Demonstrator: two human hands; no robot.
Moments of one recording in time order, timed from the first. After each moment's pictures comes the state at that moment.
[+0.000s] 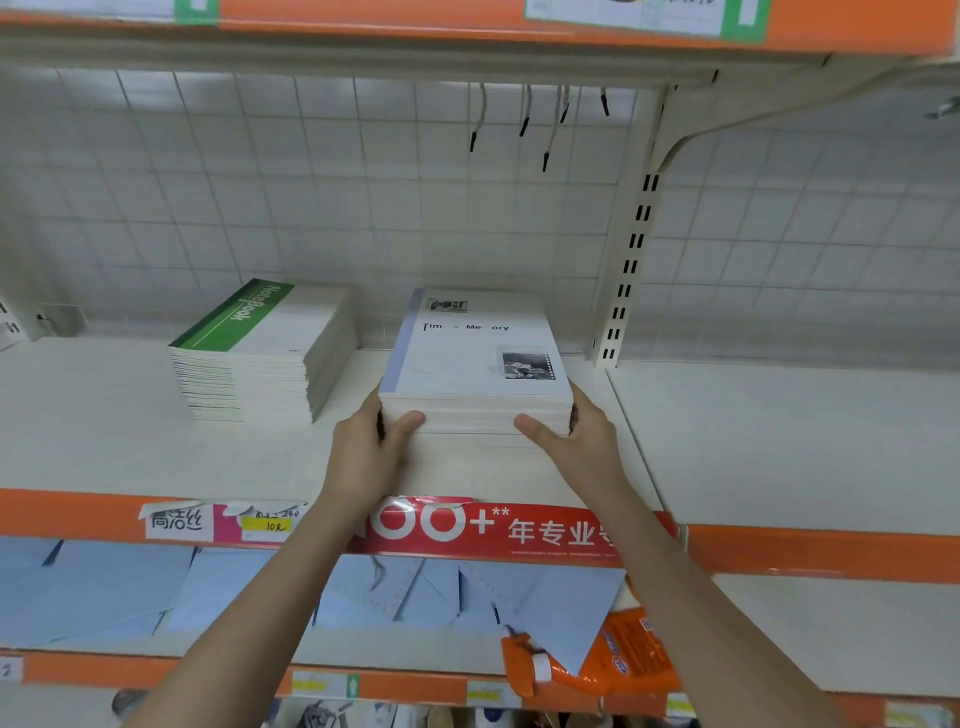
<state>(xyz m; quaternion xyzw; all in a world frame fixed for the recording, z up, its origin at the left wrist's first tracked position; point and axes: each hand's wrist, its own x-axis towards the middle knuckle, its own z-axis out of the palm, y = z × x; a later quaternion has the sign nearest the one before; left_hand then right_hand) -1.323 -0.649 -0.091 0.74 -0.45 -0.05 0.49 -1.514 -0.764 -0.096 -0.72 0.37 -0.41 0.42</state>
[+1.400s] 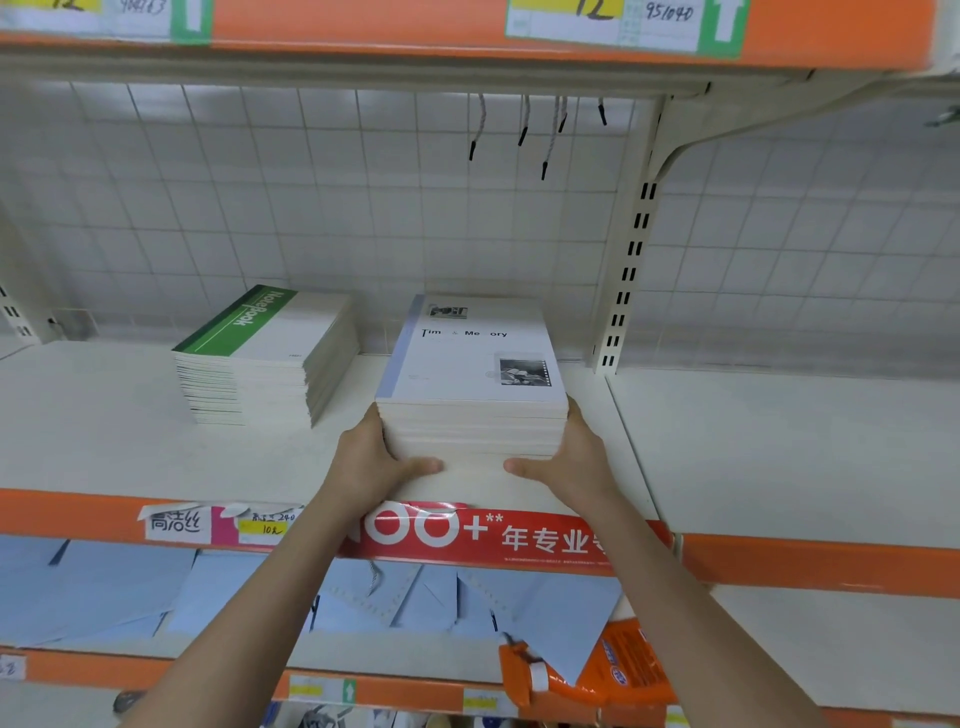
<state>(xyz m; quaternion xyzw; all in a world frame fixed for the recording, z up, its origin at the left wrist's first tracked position) -1.319 -0.651 -0.092 0.76 -0.46 -0.14 0.43 -1.517 -0.763 -0.094 -0.75 0.40 -0.33 0.41</state>
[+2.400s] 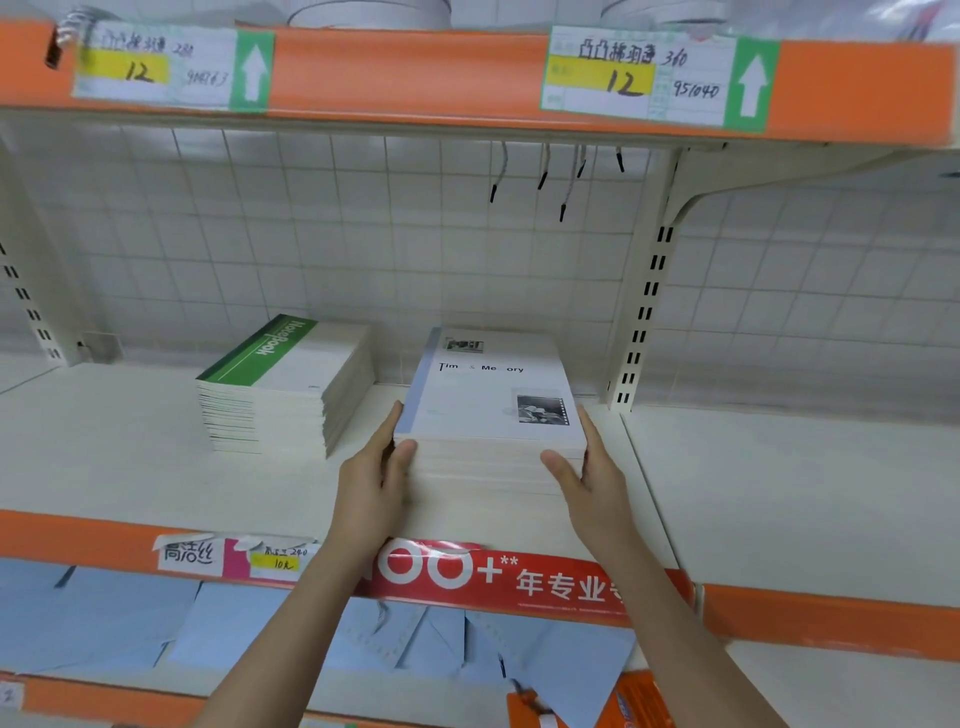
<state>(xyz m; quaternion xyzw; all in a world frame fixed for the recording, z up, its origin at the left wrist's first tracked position) -1.312 -0.653 -0.104 0.70 -0.46 -0.04 0.54 -1.512 -0.770 -0.102 -0.73 0.32 -0.42 0.43</state>
